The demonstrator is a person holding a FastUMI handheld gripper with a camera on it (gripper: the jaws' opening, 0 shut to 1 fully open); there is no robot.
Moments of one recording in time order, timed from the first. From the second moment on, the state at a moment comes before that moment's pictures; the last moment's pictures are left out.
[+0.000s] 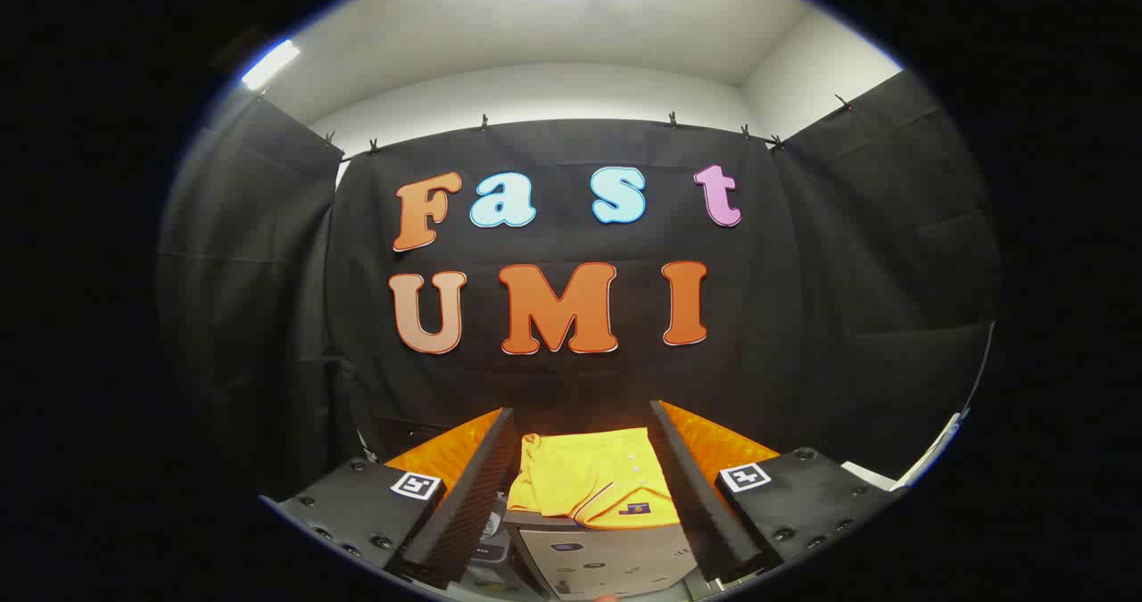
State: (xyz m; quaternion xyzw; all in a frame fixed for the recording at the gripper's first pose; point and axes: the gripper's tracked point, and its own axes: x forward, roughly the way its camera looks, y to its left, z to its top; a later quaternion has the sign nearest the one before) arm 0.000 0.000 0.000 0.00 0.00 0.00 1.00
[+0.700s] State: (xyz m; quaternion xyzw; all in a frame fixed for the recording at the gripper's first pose) arm 0.008 0.002 -0.007 0.00 0.01 0.00 1.00
